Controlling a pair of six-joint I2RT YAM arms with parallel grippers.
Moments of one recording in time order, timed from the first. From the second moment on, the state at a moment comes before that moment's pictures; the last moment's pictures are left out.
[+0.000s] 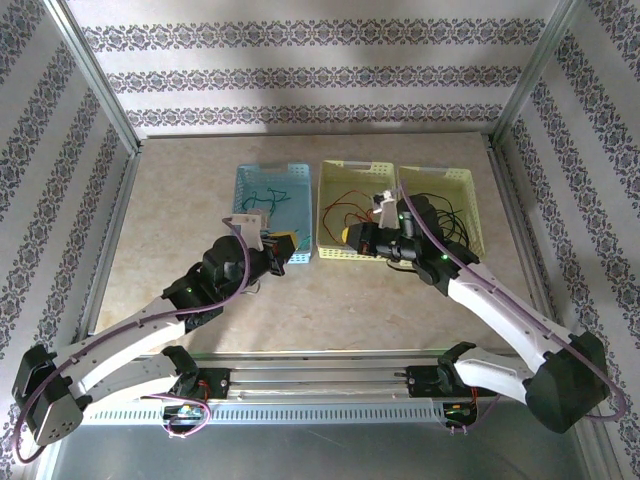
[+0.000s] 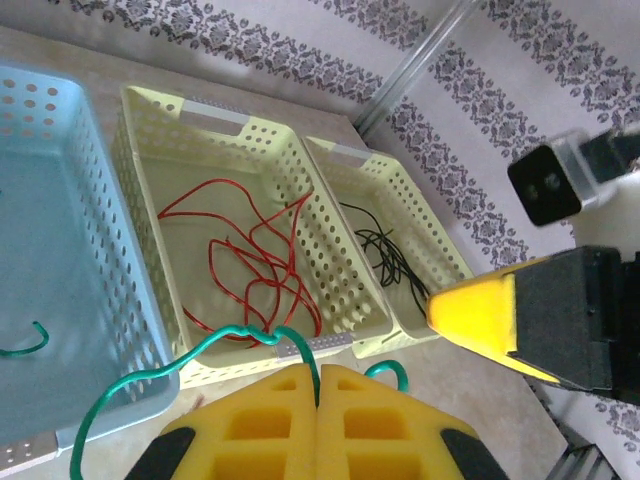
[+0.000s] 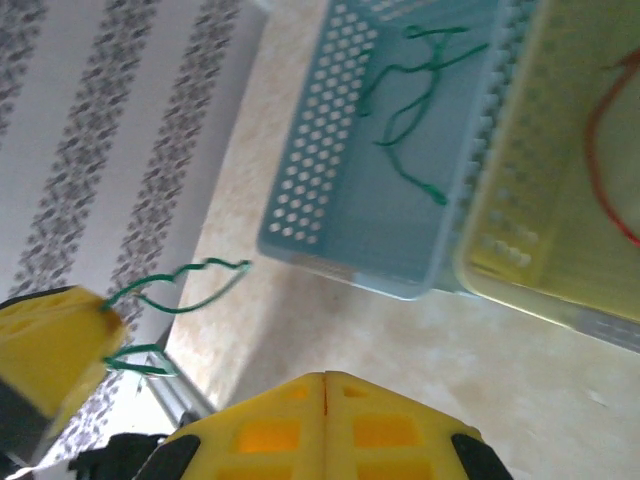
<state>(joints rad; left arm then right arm) -0.76 0.95 0.65 0.05 -0.10 -0.64 0.51 1.10 0.81 -0.23 -0.45 0.75</state>
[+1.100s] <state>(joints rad) -0.76 0.98 0.64 0.11 0.01 -0.64 0.68 1.28 0.94 -0.17 -0.53 0.72</state>
